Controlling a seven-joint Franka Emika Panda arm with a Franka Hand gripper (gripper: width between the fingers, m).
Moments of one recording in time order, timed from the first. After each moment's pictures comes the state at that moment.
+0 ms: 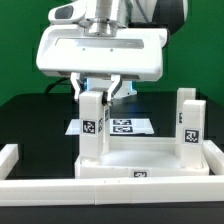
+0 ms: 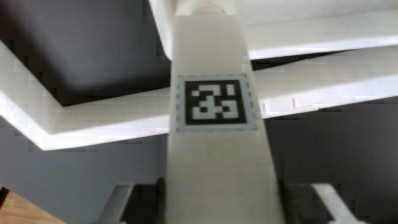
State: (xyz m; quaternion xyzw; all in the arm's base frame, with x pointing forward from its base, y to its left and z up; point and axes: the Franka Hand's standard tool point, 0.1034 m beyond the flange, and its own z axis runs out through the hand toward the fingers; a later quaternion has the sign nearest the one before) arm 0.589 -0.059 0.125 0.95 -0.14 0.26 0.05
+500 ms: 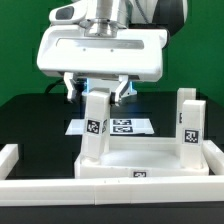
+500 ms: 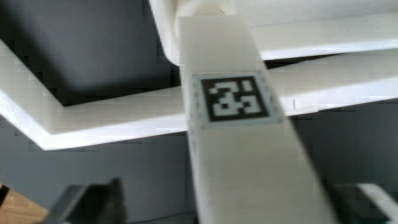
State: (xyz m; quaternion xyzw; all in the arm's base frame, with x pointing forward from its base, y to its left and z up) arm 0.589 -0.059 0.124 0.95 -0.14 0.26 0.05
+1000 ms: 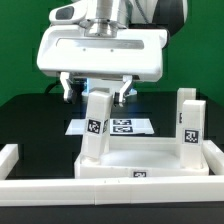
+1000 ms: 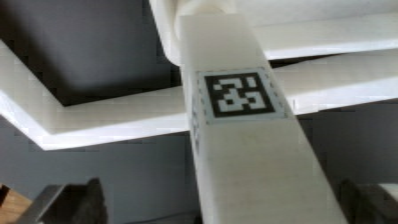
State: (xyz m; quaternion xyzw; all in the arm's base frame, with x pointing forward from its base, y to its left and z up) arm 0.589 -0.059 0.124 0.95 -0.14 0.26 0.05
